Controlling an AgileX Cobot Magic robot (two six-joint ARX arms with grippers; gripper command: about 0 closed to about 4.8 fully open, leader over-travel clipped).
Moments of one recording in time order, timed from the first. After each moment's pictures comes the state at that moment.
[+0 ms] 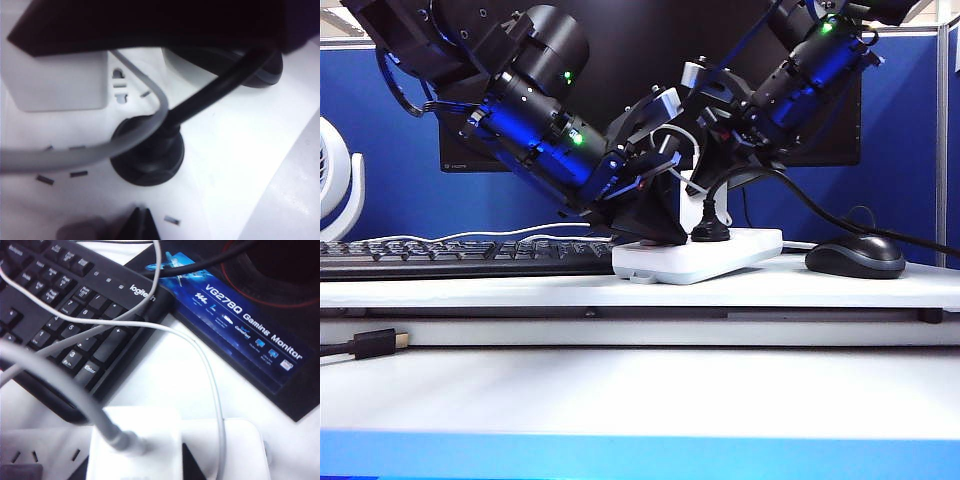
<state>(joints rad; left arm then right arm) -0.60 1.82 1.13 0.09 0.39 0.11 0.35 1.75 1.35 -0.24 -0.42 -0.25</state>
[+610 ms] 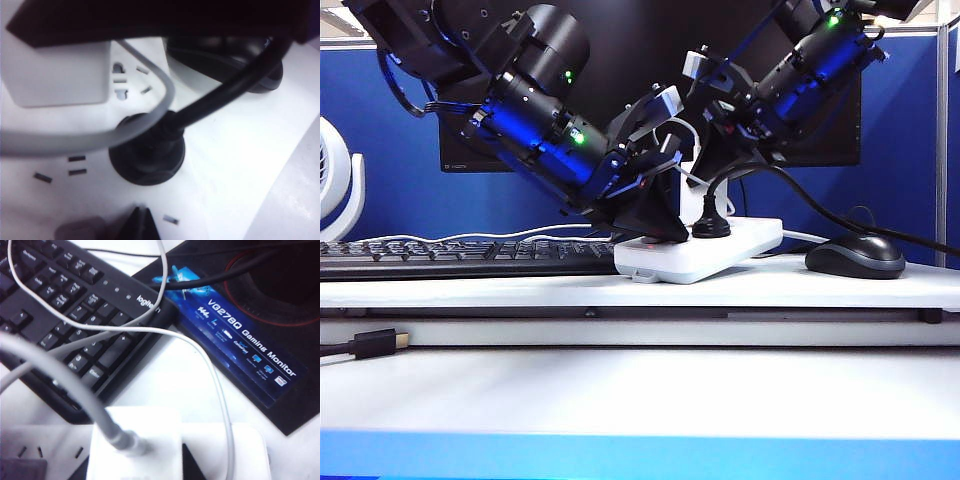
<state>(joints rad) -0.60 1.83 1.13 0.09 0.39 0.11 0.34 1.74 1.35 -0.22 -0.45 -0.31</state>
